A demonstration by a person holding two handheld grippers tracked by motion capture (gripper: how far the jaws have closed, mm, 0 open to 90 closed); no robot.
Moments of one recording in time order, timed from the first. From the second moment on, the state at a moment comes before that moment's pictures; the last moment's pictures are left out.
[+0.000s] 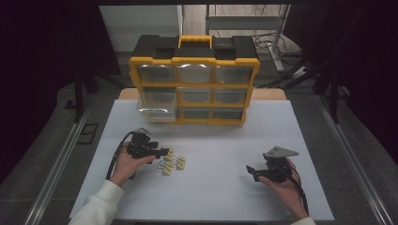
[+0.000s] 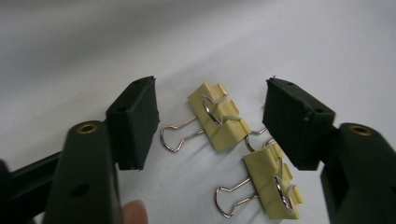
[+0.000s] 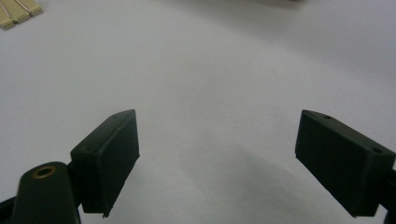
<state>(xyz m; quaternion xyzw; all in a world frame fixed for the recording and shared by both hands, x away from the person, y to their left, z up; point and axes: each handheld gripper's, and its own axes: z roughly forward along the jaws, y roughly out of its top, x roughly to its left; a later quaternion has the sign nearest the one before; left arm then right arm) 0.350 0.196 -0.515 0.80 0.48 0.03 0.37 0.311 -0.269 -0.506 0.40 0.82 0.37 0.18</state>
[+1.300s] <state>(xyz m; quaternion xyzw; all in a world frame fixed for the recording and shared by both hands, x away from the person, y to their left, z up) 0.343 0.194 -0.505 0.81 0.43 0.01 0.41 0.311 -0.269 -0.507 0.39 0.83 0.36 0.18</state>
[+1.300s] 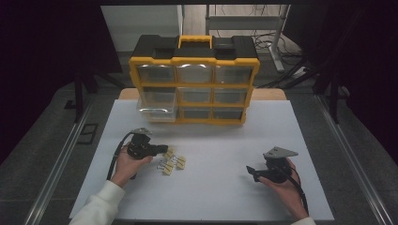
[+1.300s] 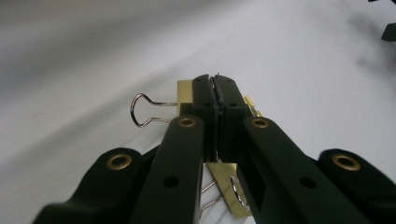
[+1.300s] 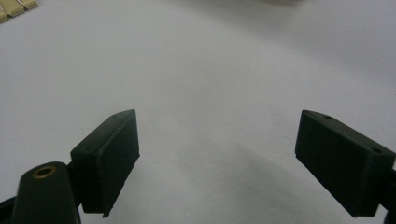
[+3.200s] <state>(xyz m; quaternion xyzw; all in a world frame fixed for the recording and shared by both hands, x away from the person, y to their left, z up) 0.315 0.207 -0.444 0.78 0.38 0.09 0.49 0.312 -0.269 -0.507 0.39 0.83 0.36 0.18</state>
